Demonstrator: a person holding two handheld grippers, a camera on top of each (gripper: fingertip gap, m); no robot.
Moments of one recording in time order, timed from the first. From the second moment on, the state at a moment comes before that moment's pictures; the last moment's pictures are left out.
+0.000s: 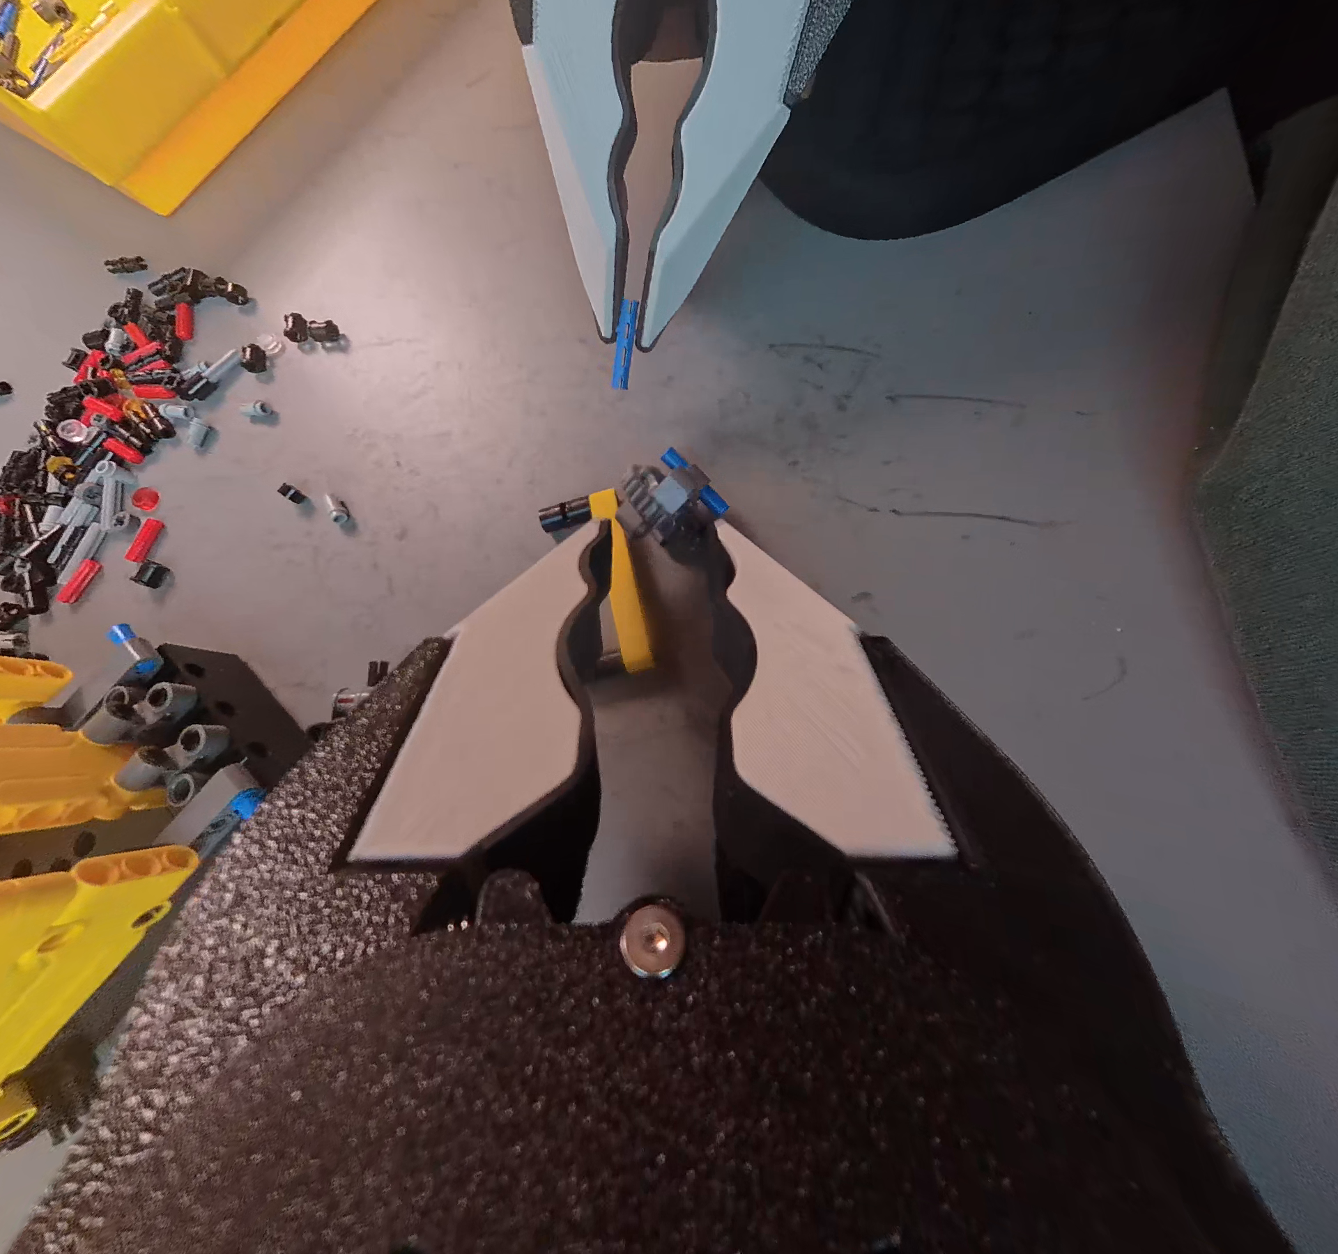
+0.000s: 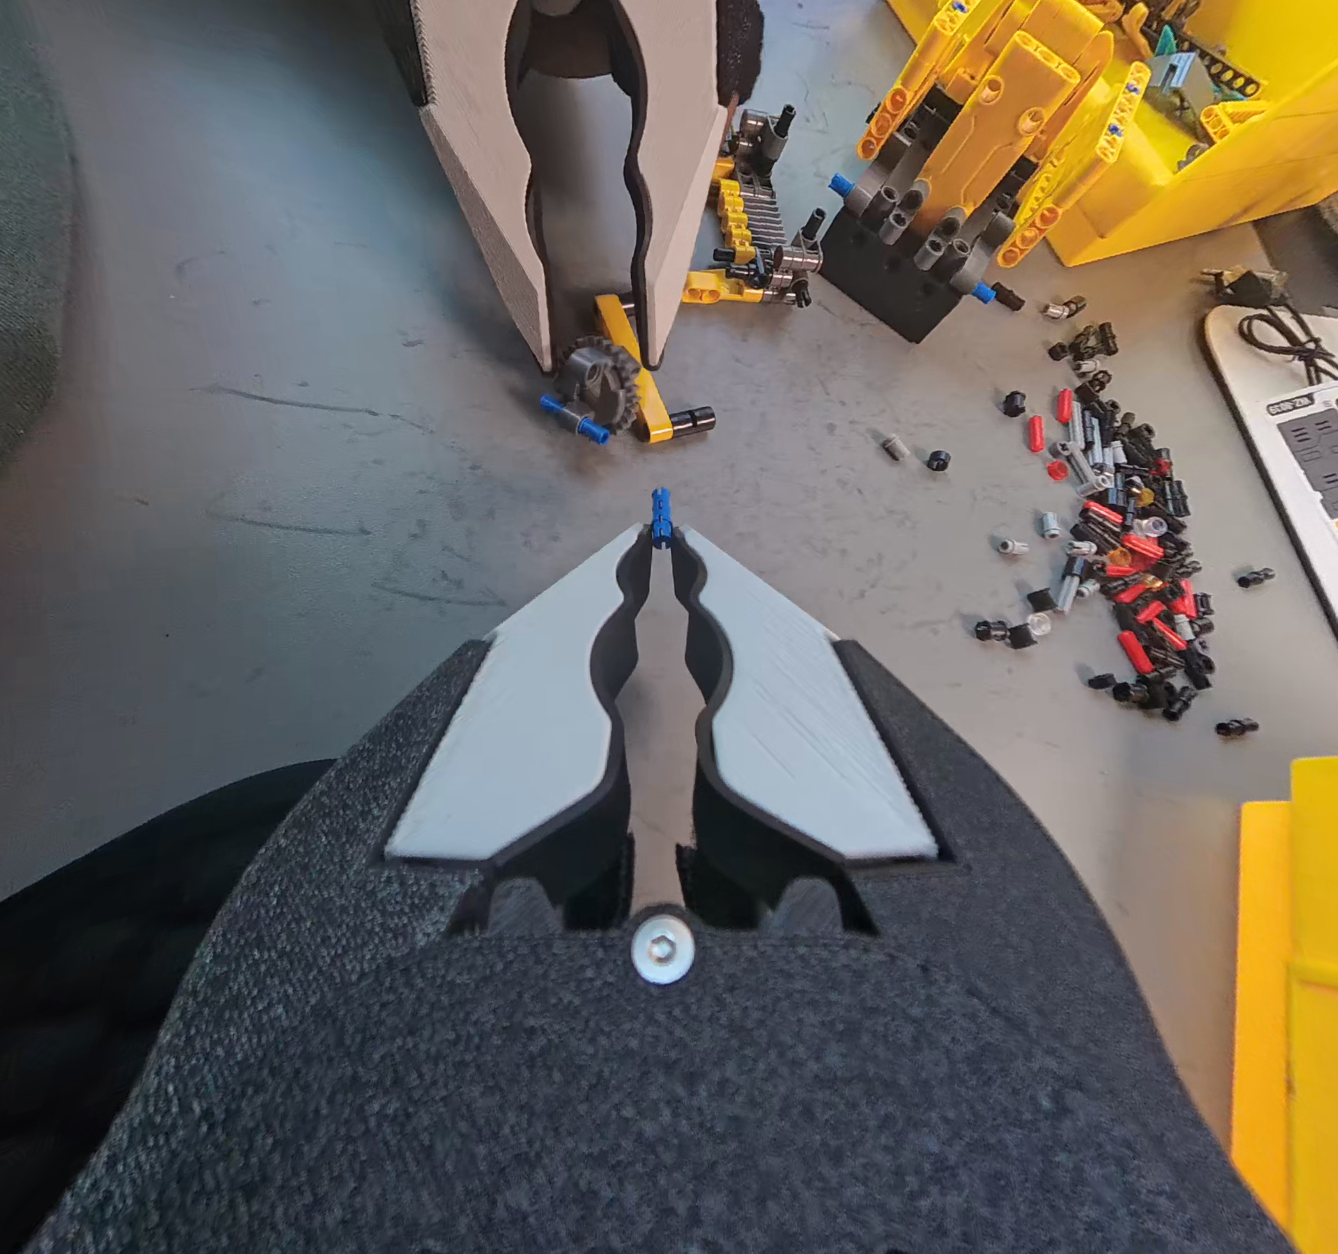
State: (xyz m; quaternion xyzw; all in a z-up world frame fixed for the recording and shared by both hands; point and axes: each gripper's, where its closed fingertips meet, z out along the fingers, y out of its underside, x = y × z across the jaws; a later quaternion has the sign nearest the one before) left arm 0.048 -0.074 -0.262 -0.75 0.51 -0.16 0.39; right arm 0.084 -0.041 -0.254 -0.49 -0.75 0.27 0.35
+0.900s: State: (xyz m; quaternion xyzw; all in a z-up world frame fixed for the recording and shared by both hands) left arm 0.062 -0.078 -0.262 -0.72 0.63 -0.10 0.29; right arm 0.088 -0.045 -0.248 -0.48 -0.75 0.27 0.37
